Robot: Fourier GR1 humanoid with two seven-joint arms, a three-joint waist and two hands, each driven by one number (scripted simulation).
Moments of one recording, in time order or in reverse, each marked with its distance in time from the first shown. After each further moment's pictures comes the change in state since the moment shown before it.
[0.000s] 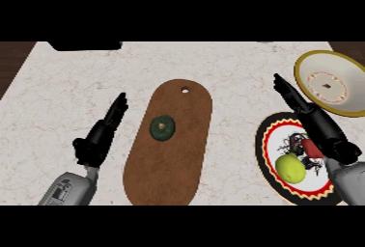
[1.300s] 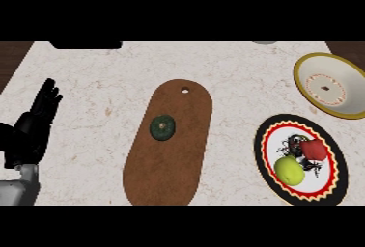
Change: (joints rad) left arm 0.078 0.164 0.248 -0.223 -0.019 0.088 0.247; right arm 0.590 -0.214 -0.598 0.072 0.025 0.010 -0.437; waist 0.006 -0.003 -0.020
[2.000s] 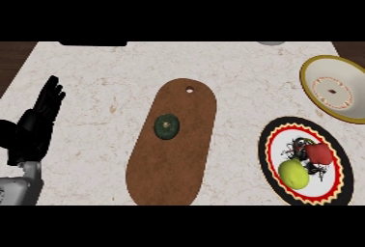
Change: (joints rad) left arm -0.019 -0.025 0.012 -0.003 -0.032 -0.025 0.012; right arm -0.212 -0.247 0.105 -0.093 0.140 0.188 0.430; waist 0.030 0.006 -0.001
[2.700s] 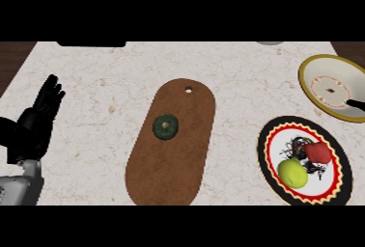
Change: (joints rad) left arm -0.009 -0.025 0.032 0.001 -0.018 -0.021 0.016; right arm -0.267 0.051 0.277 0.144 0.215 0.253 0.144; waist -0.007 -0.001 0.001
